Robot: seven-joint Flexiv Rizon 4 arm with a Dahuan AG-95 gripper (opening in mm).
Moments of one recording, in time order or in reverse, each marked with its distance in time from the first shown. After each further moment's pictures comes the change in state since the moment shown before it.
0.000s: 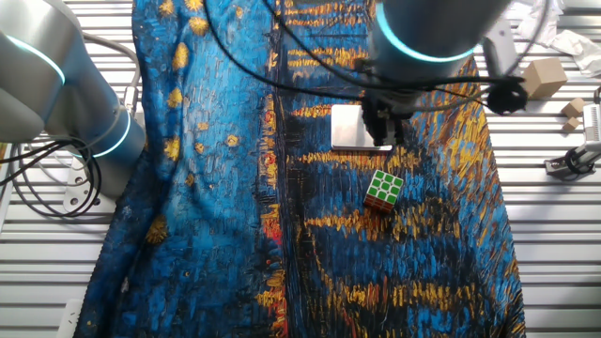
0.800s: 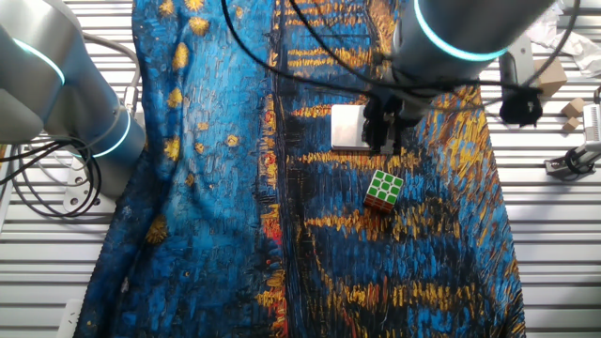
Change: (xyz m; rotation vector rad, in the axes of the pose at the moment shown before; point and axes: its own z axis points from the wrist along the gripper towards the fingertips) arm 0.013 -0.024 -0.001 0.055 0.087 0.108
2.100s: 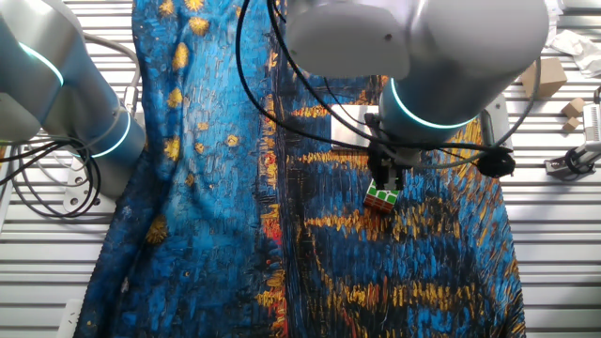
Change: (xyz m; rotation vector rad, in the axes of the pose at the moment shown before) arm -0.032 -0.023 0.070 -0.008 -0.098 -0.041
